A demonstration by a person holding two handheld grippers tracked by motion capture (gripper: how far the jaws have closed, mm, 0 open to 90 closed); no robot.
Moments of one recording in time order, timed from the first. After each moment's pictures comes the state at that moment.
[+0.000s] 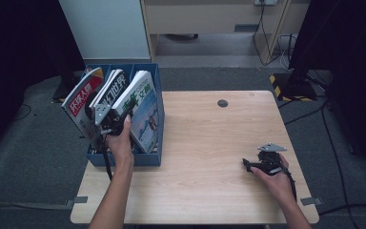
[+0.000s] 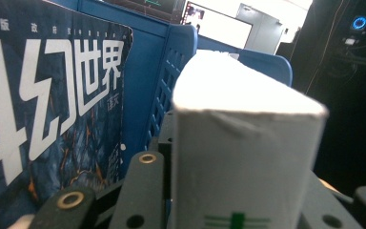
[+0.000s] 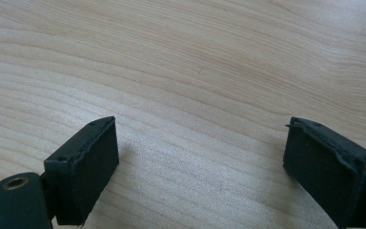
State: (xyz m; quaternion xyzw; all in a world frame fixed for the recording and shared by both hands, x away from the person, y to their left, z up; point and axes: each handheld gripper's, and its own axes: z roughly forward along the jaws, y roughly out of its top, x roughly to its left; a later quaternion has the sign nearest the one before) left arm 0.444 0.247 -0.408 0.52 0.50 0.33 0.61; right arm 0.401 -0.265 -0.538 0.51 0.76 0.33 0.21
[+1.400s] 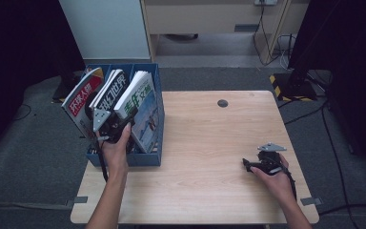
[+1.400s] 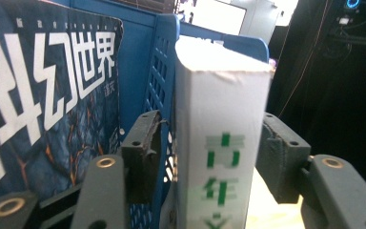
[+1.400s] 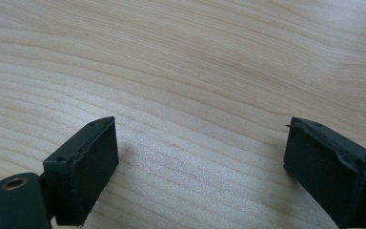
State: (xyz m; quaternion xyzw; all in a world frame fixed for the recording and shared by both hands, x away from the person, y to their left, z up) left arm 0.419 0.250 -0.407 0.54 0.49 0.33 0.60; right arm 0.401 -0.265 -0.538 0.51 0.77 0.33 0.21
